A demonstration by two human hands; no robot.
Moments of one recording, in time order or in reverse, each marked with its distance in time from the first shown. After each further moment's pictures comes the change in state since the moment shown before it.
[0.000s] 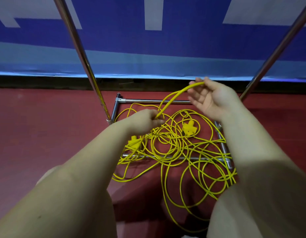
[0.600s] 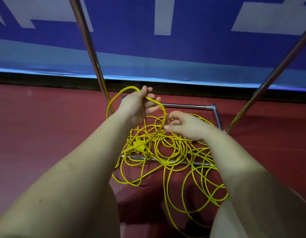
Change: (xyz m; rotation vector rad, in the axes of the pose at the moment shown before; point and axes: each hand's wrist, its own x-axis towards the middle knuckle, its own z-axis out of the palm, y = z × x) left_hand 0.004 0.007 -0.031 -1.436 0.359 -0.087; right_hand 0.003 0.066 0.012 -1.164 -0.411 0.003
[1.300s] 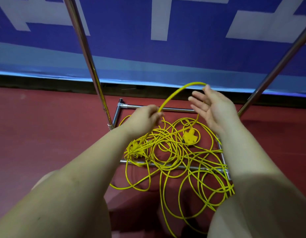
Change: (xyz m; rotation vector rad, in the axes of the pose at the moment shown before) left_hand -0.001 -0.023 -0.007 1.195 -0.230 0.351; right_hand -0.009 -0.012 -0.053 1.013 0.623 -0.091
